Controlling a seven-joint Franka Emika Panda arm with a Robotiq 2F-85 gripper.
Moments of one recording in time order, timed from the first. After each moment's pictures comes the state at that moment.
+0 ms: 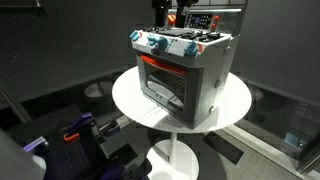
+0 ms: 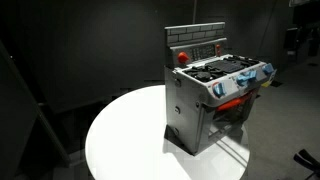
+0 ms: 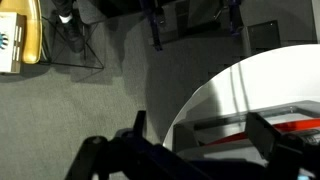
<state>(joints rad) -0.04 -0.22 -0.09 -2.22 -0.12 1.77 0.17</state>
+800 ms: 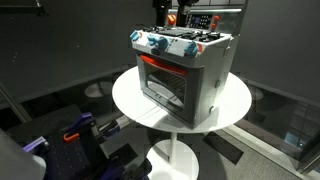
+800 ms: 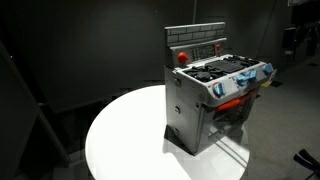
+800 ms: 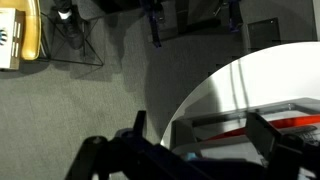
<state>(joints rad) -0.04 -0.22 -0.08 -2.22 -0.12 1.79 0.18</state>
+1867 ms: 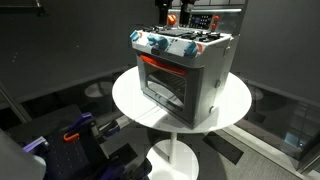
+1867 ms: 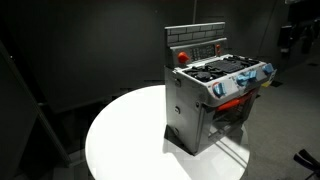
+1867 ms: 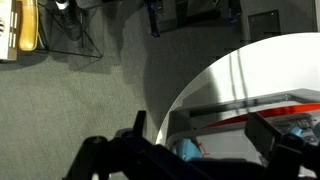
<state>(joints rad) -0.04 -0.21 -0.07 -2.20 -0.12 1.81 0.18</state>
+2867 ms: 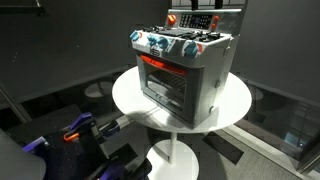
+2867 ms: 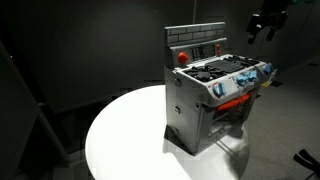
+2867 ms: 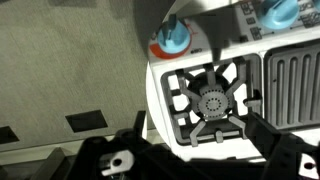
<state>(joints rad) -0.04 -0.06 -0.07 -2.03 -0.11 2.10 0.21</state>
